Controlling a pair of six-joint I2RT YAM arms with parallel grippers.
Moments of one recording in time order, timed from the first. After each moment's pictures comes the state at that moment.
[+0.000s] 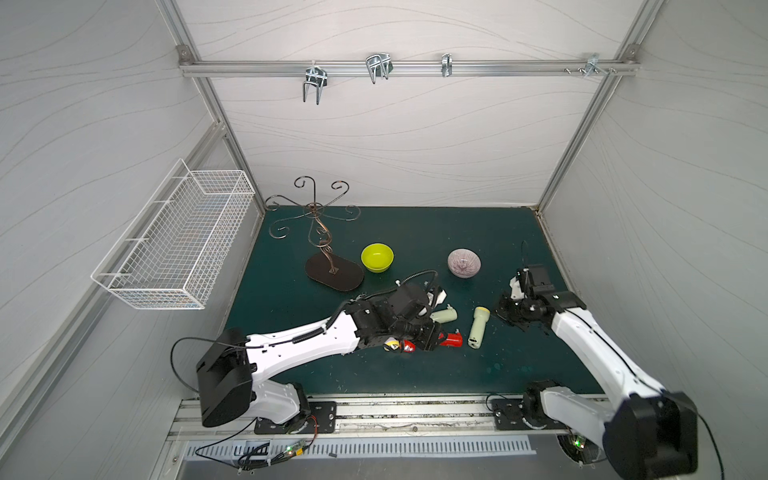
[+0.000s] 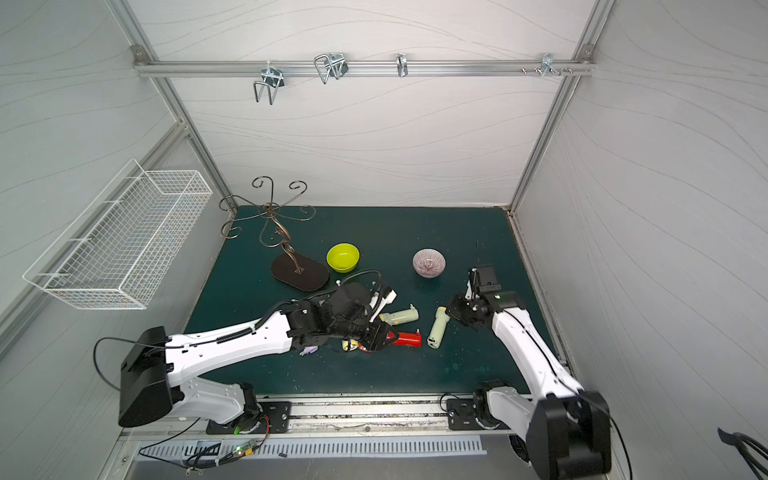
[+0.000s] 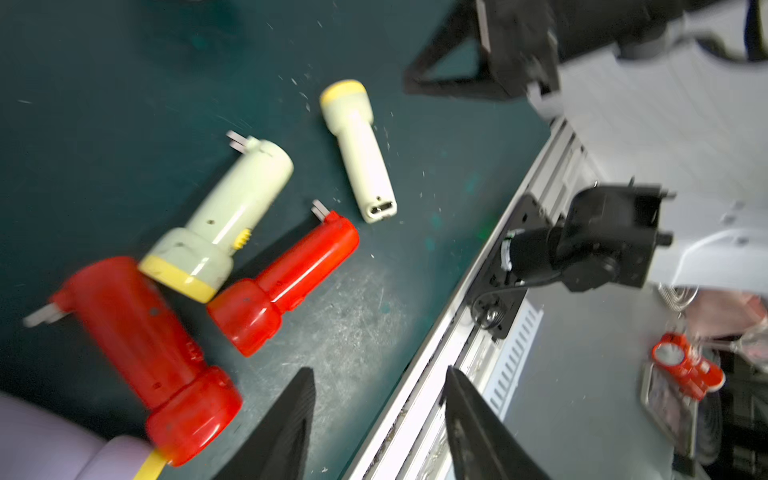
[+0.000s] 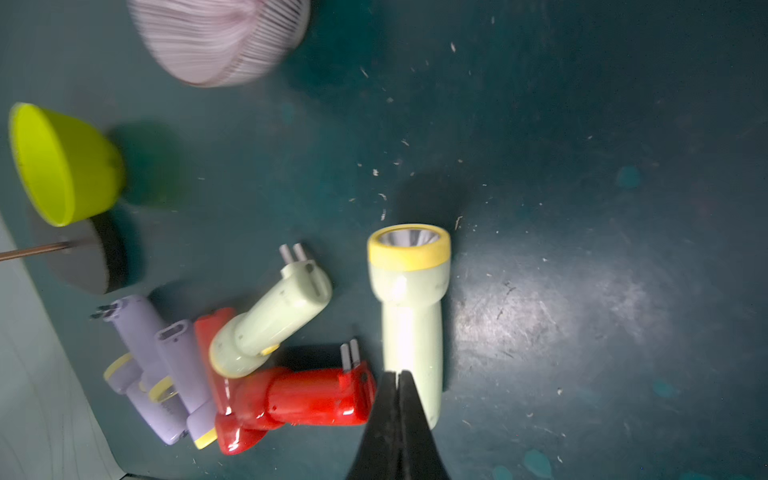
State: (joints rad) left arm -1.06 1.43 1.01 -0.39 0.21 -0.50; right arm 0.19 1.18 0.75 -0.75 -0.27 0.62
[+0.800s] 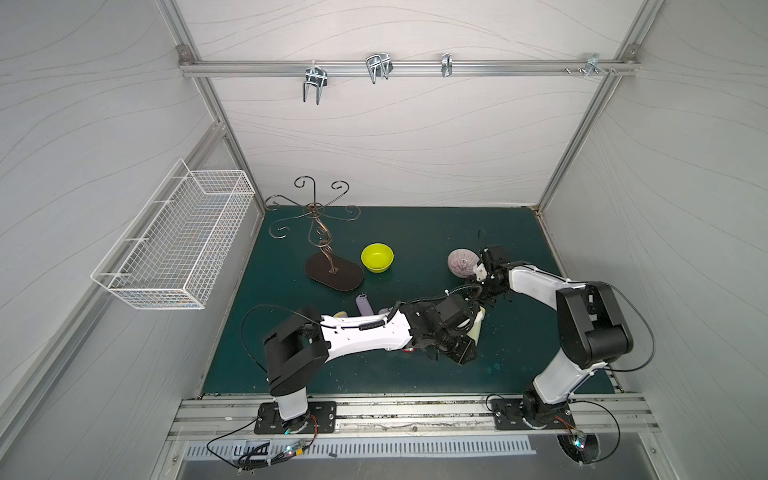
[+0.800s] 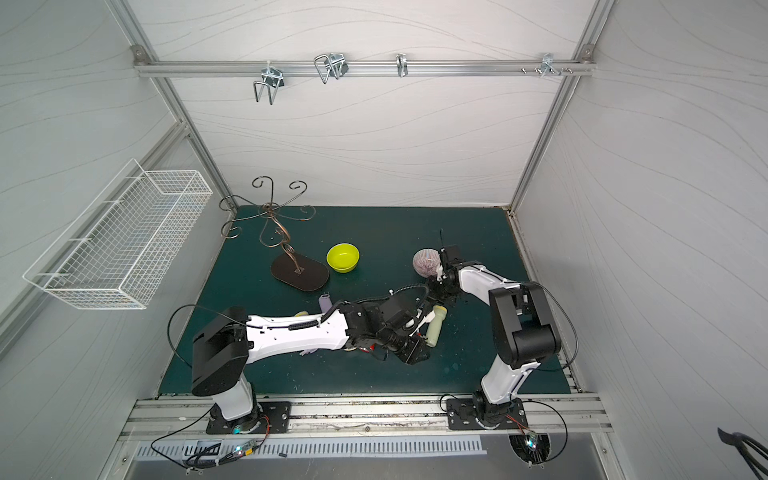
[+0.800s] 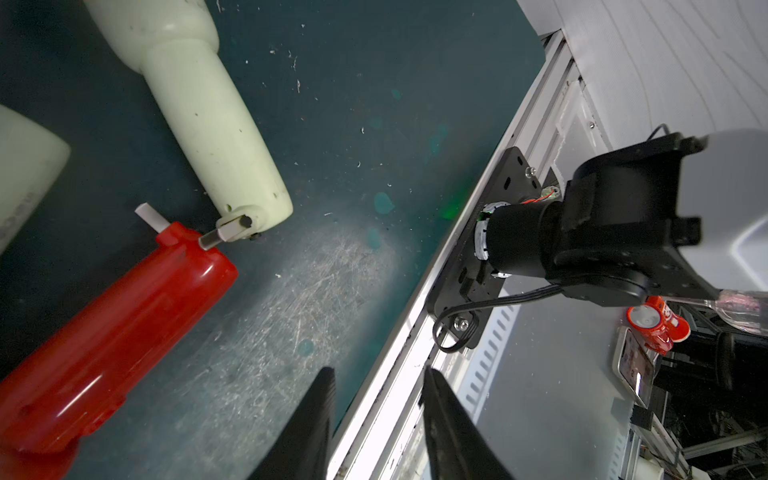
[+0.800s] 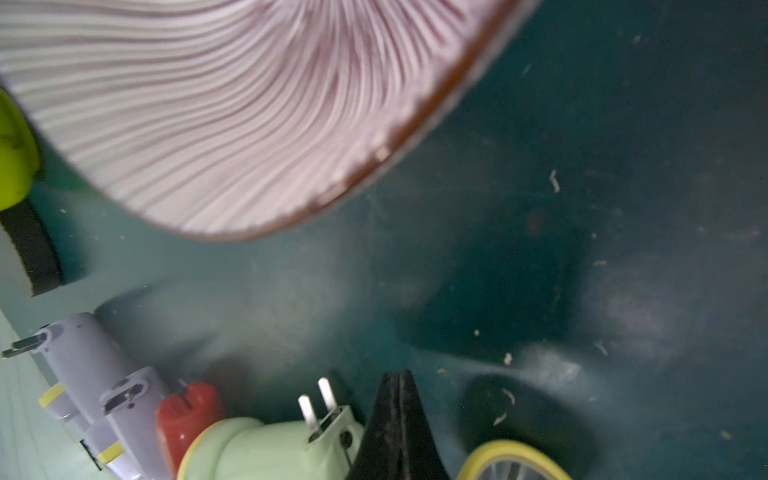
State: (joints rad) left arm -1.17 1.78 1.24 -0.37 0.32 -0.53; right arm 0.28 1.69 0.96 -0.54 -0.35 0.50
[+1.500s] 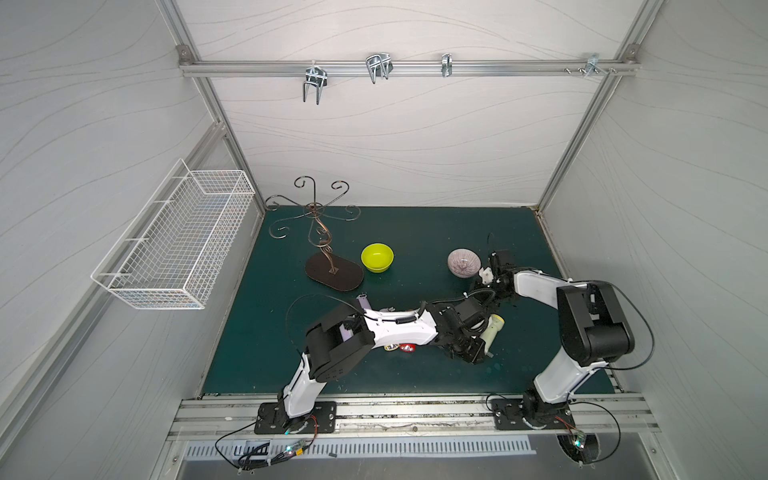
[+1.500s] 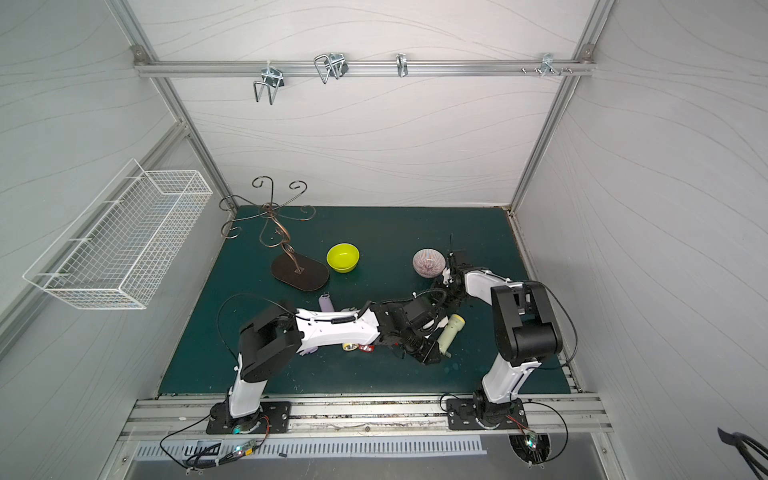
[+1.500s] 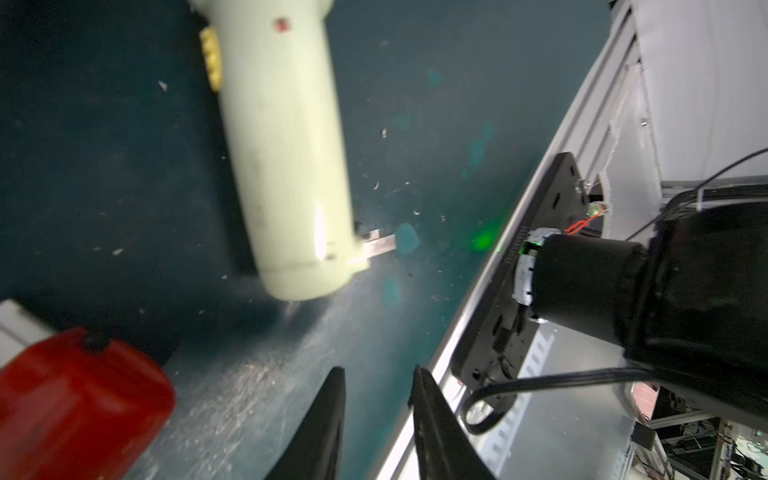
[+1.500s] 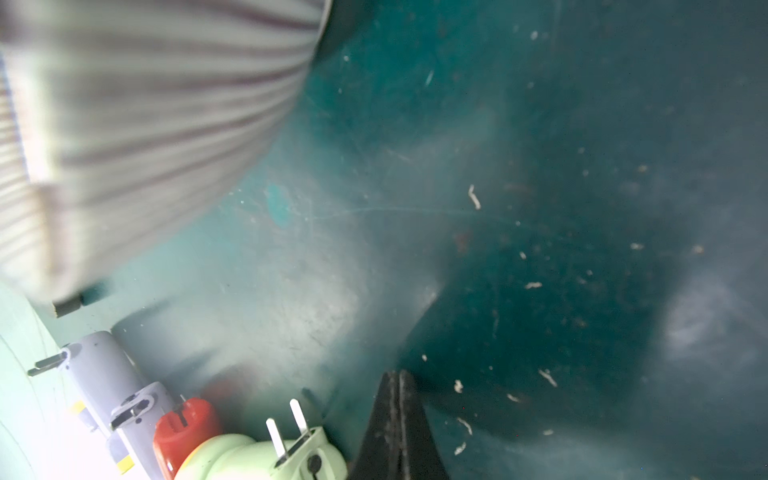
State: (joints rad) left arm -1.17 2.05 1.41 -0.37 0.39 -0.56; right arm 0.21 1.69 0.88 -0.44 -0.39 0.53
